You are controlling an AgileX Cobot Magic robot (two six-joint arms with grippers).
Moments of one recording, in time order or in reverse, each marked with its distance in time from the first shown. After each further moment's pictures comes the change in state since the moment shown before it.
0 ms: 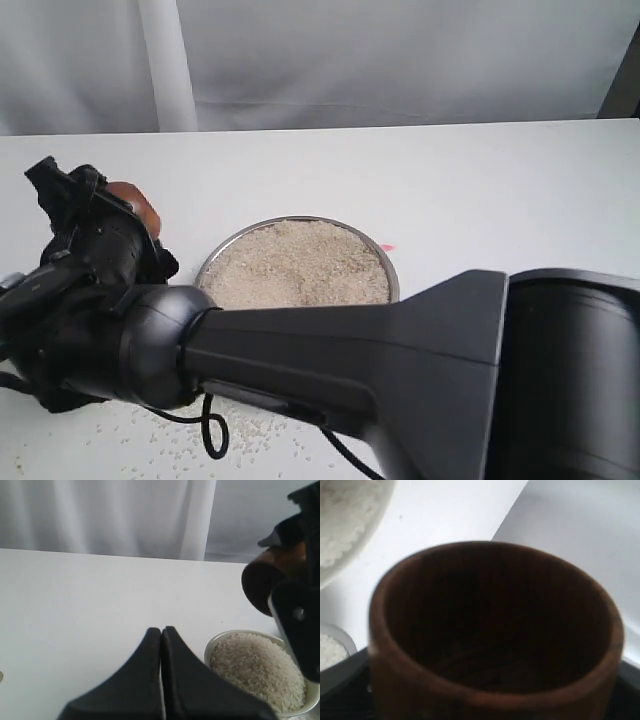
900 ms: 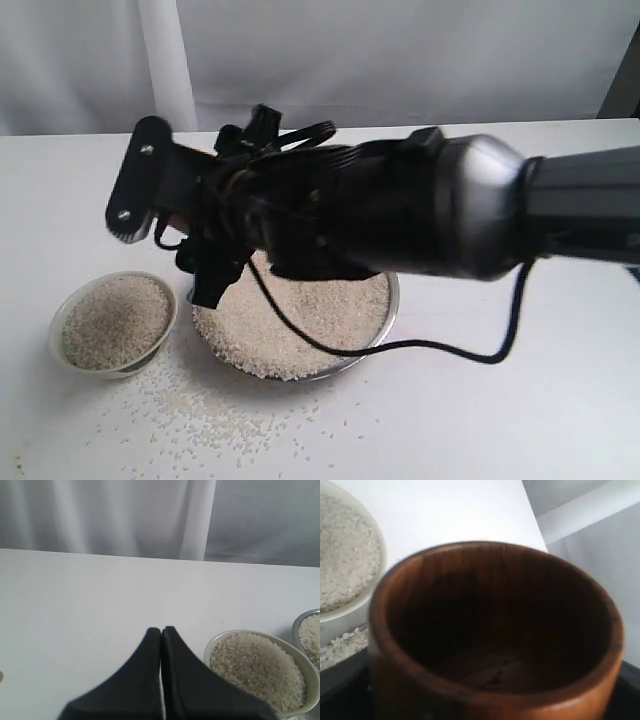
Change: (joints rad) left arm 0.000 0.000 0.000 0.000 0.000 0.000; right arm -0.237 -0.490 0.590 0.244 -0.491 0.718
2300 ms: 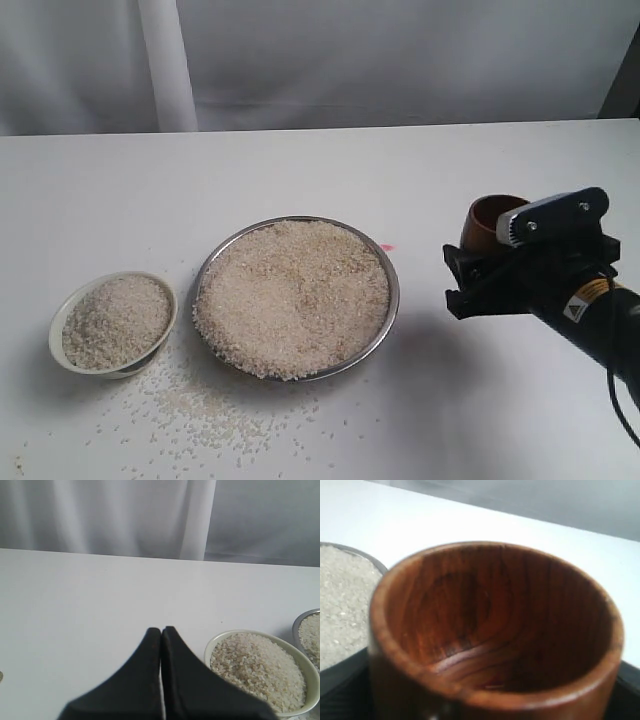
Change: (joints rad) left arm 0.000 0.000 0.000 0.000 0.000 0.000; right arm -0.616 -0.154 0.919 1.139 -1.203 -0.587
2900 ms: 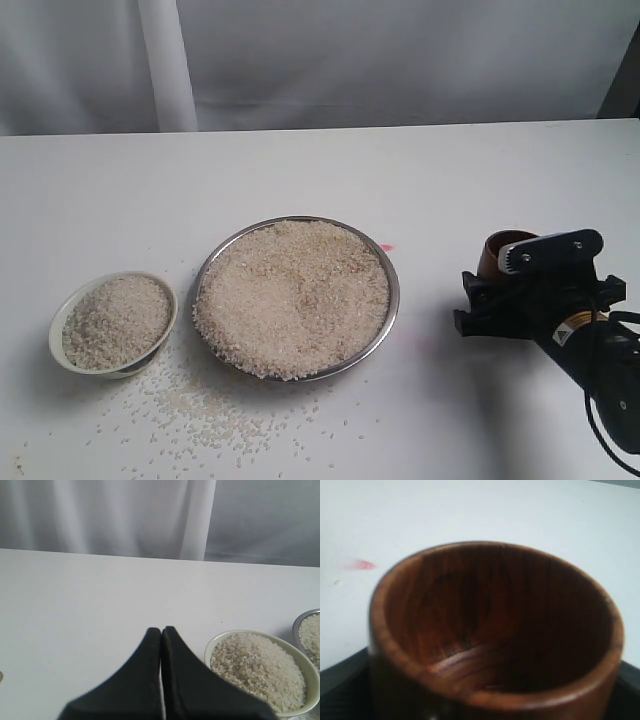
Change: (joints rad) left arm 0.000 0.000 0.000 0.000 0.000 0.000; right arm 0.000 0.253 0.000 0.163 -0.191 -0.027
